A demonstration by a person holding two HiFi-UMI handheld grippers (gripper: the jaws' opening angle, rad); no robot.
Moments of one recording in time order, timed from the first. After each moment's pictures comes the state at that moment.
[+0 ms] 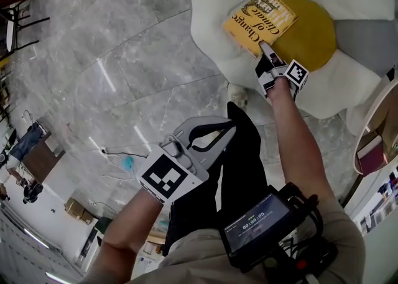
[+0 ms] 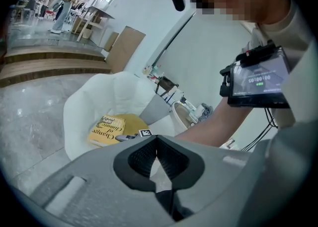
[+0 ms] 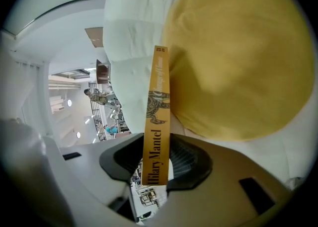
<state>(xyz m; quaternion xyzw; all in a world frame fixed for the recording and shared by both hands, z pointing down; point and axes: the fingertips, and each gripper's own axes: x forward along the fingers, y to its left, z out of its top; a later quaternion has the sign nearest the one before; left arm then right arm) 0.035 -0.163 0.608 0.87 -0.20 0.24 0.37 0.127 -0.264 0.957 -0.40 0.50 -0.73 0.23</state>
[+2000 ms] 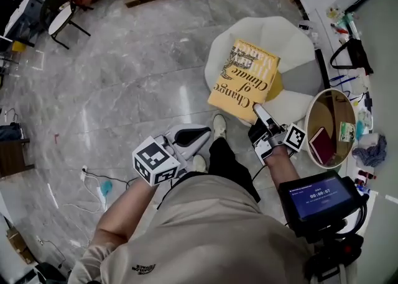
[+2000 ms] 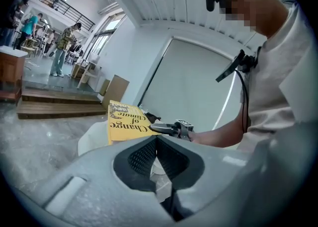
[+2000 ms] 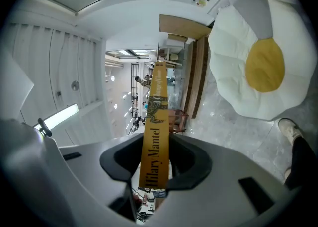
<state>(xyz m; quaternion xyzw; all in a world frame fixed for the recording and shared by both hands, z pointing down) -0.079 0.079 0.246 0.93 -0.25 0.09 0.24 0.059 -0.012 0.335 -0.28 0.69 -0.62 0.24</state>
